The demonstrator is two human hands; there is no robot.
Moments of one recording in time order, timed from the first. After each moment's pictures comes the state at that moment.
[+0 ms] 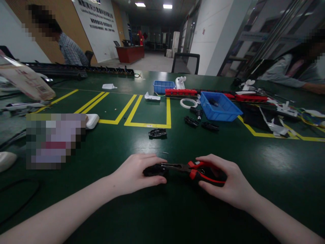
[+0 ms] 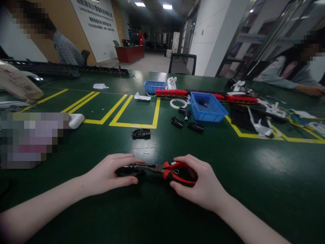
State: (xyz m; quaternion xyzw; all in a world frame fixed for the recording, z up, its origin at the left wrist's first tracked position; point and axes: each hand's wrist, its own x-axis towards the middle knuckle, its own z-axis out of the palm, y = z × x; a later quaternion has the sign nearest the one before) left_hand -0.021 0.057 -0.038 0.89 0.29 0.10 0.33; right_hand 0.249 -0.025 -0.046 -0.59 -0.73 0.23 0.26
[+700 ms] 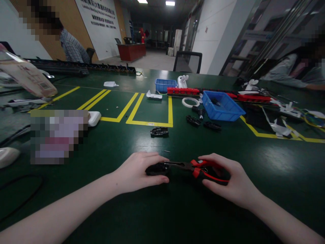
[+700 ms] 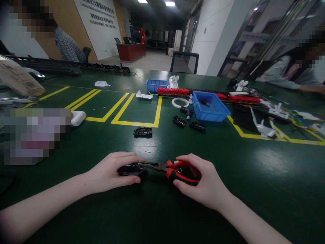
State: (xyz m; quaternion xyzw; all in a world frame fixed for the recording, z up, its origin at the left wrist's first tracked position) left_hand -0.022 0.057 -0.037 0.90 0.28 0.10 0.33; right_hand 0.247 -0.025 -0.046 -0.60 -0.72 0.23 0.28
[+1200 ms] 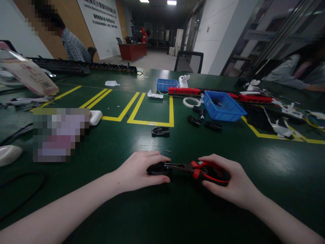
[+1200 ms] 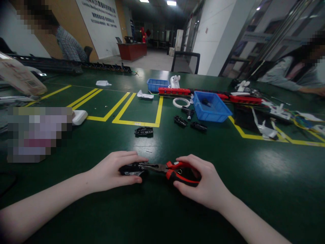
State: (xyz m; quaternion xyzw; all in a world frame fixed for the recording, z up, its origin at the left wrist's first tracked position) left_hand -0.021 0.057 -0.036 0.90 0.29 0.10 0.32; right_hand 0.245 -0.025 -0.045 -0.59 -0.72 0.24 0.27
